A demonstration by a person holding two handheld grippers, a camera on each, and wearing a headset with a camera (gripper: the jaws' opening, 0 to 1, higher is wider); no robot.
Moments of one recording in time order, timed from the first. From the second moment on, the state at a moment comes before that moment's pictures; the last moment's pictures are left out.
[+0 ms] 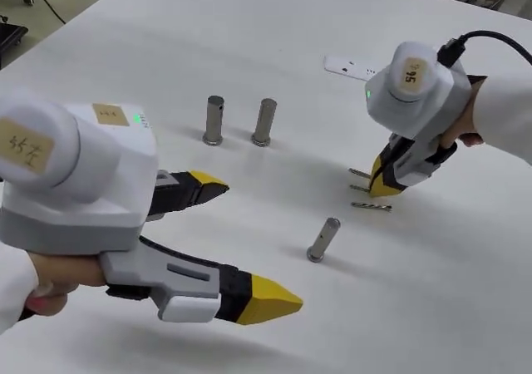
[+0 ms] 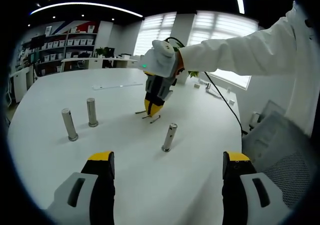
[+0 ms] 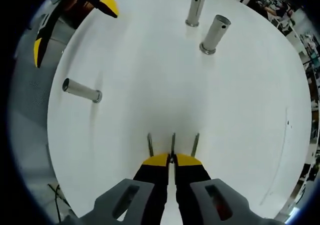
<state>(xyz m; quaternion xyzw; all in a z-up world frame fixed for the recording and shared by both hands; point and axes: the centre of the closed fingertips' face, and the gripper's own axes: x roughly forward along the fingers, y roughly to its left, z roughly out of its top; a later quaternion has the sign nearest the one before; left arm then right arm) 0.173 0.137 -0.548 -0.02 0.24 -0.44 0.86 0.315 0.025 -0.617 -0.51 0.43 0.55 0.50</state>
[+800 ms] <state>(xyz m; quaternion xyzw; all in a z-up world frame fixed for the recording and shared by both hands) 0.180 0.133 -0.547 -0.04 0.24 -0.44 0.86 0.319 0.022 -0.618 -0.53 0.43 0.54 0.49</state>
